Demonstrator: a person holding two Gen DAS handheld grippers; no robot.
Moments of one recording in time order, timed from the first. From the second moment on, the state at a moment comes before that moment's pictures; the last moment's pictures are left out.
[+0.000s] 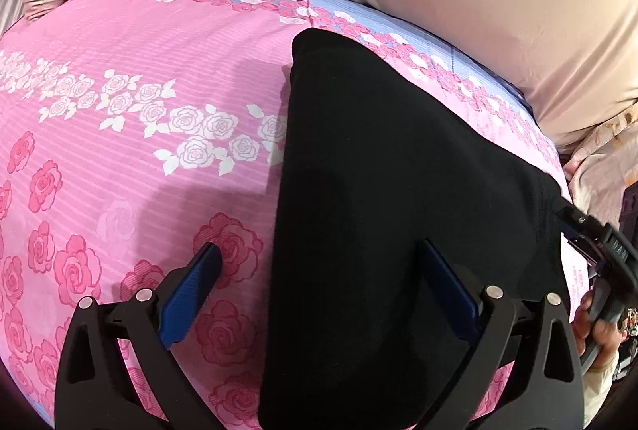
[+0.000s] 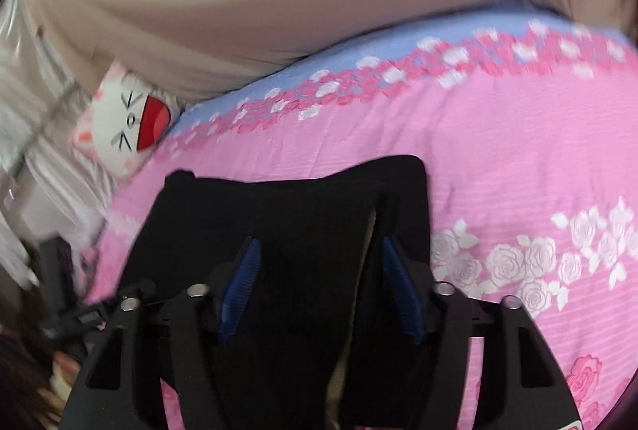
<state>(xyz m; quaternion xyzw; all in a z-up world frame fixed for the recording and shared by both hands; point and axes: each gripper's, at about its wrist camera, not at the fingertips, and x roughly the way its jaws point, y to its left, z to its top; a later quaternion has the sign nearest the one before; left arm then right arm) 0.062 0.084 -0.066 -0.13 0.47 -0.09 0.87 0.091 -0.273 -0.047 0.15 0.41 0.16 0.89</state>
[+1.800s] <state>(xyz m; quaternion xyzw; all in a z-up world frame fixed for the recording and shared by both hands) 0.148 0.032 -0.059 -0.07 0.50 -0.08 0.86 0.107 -0.269 -0.073 0.19 0.46 0.09 0.87</state>
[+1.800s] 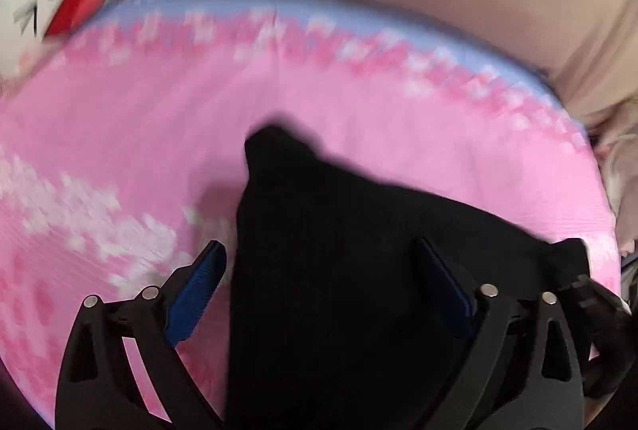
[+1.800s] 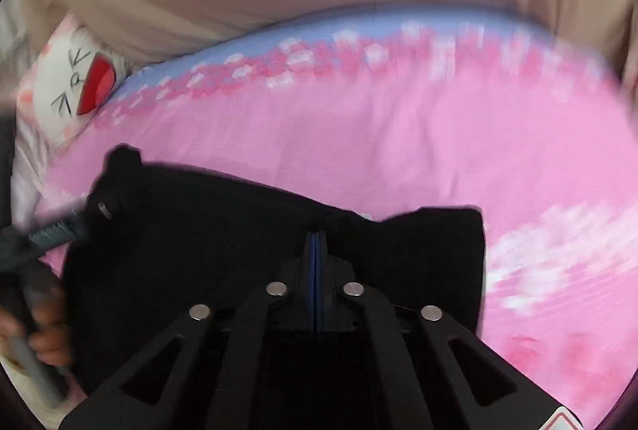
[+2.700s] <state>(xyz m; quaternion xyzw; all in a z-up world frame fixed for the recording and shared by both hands) 0.079 0.040 -0.014 -0.01 0.44 -0.09 0.89 0.001 -0.273 -0.018 0.14 0.39 0.07 0.91</state>
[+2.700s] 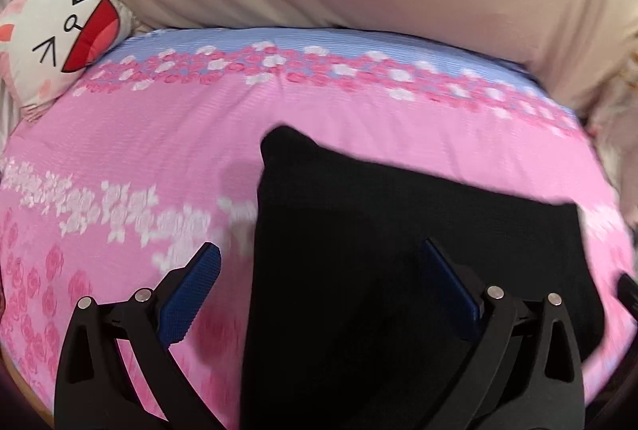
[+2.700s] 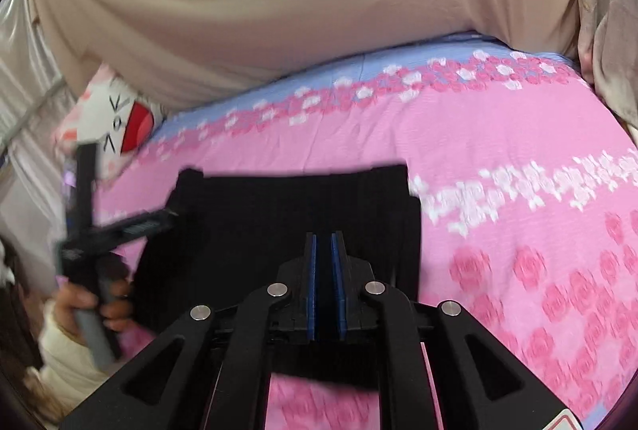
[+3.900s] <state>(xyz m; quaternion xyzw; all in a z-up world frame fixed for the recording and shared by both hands) 0.015 0.065 -0.030 0.01 0.49 -0.12 0.86 -0.020 -0.295 -0.094 0.32 0.44 0.11 0.83</state>
